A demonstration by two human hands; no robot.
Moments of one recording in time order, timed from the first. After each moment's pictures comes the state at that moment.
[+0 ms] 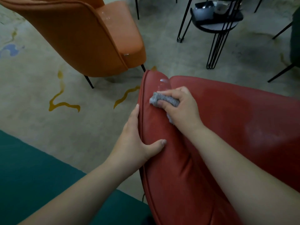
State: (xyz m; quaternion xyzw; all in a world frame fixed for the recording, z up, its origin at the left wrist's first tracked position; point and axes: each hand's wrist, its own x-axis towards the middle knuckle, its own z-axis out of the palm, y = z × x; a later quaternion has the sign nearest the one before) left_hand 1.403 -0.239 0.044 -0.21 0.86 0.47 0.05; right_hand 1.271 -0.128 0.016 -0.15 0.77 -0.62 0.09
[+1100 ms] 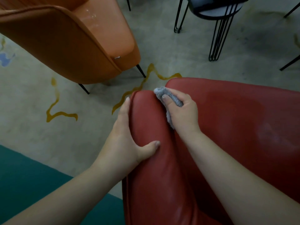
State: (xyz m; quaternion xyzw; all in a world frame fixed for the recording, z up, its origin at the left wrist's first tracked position) left_hand 1.306 -0.274 0.033 -0.19 0.89 0.42 0.05; right_hand 1.189 -0.153 -0.026 0.00 0.74 -0.66 0.07
